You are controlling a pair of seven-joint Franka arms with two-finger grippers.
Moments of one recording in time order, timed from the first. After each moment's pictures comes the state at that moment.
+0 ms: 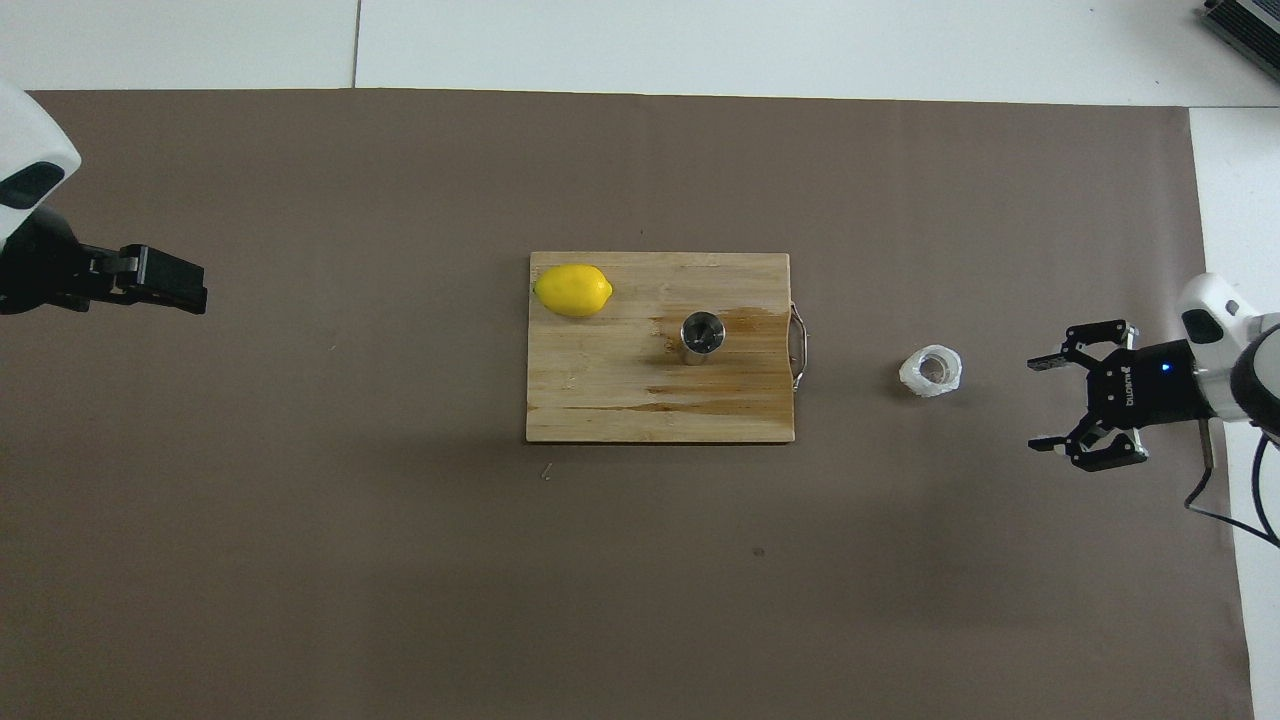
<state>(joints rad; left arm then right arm) -0.03 0.04 -0.08 -1.54 0.00 1.60 -0.02 -0.16 0.01 -0.02 -2.06 0.34 1.87 -1.36</state>
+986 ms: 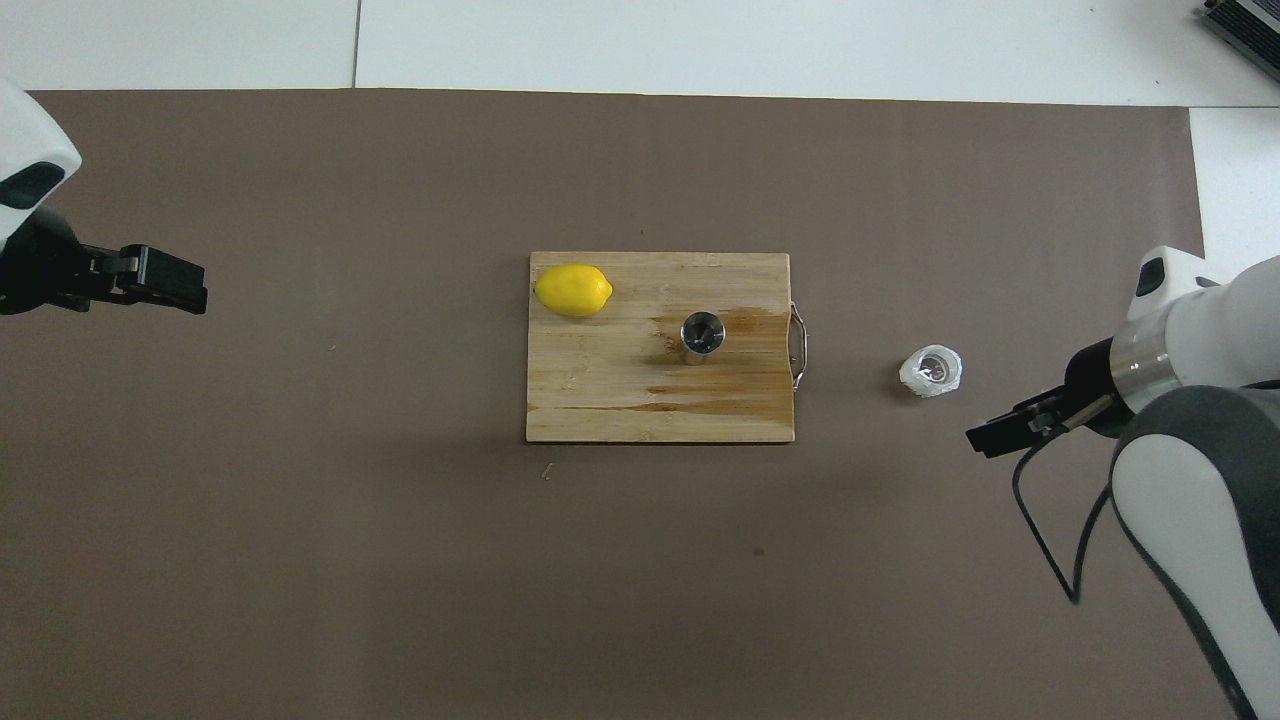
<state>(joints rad) -0.03 0.03 -0.08 -1.56 0.00 1.59 -0.02 0.10 -0.12 0.00 -1.96 0.08 1.72 0.07</state>
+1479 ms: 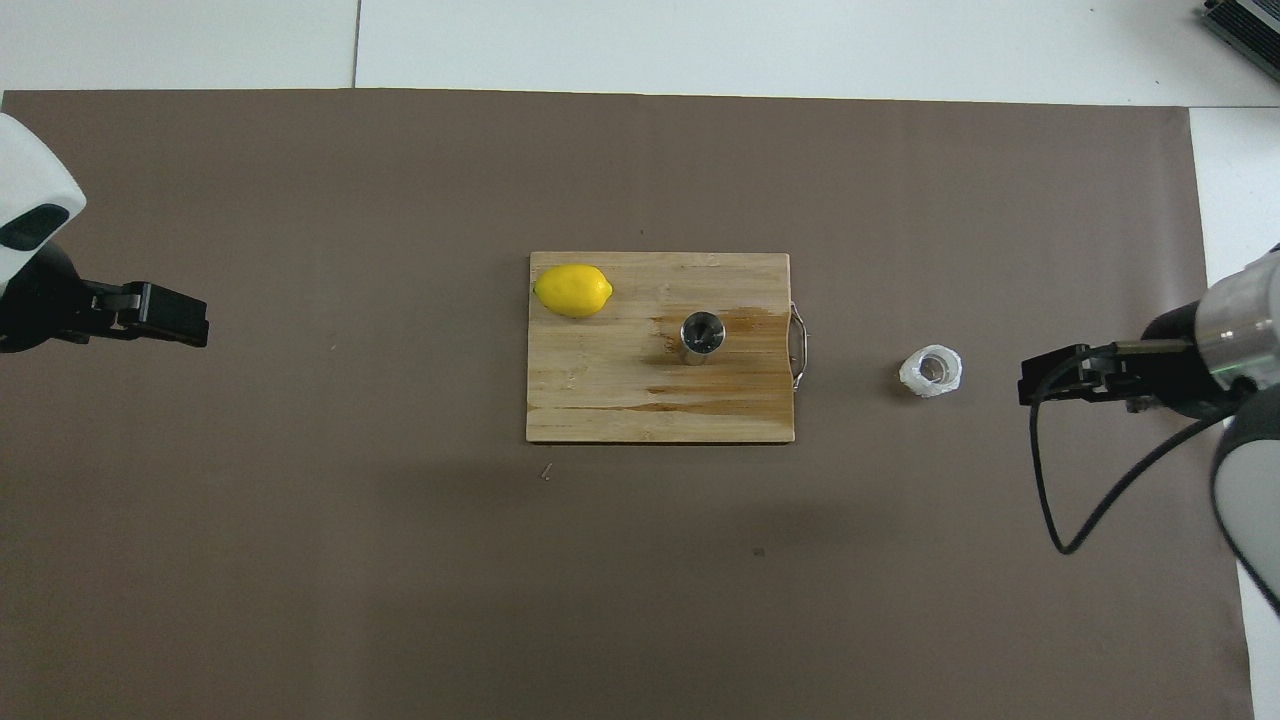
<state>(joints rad) -0.03 -0.05 -0.08 -1.63 0.00 1.59 -0.02 0.00 -0.09 -0.03 -1.63 0.05 1.48 0.13</state>
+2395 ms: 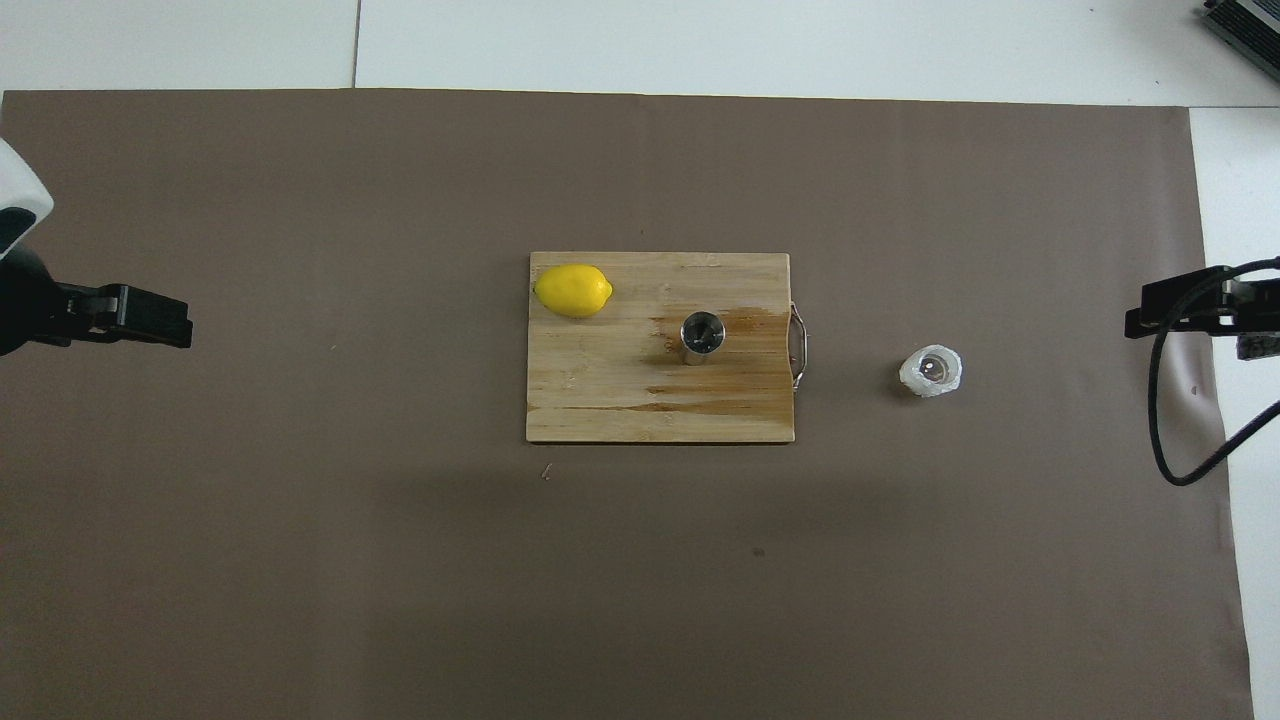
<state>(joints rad) 0.01 -0.05 -0.08 -1.62 -0.05 1.59 -0.02 -0.03 -0.03 -0.02 -1.59 0.05 1.55 0.13</state>
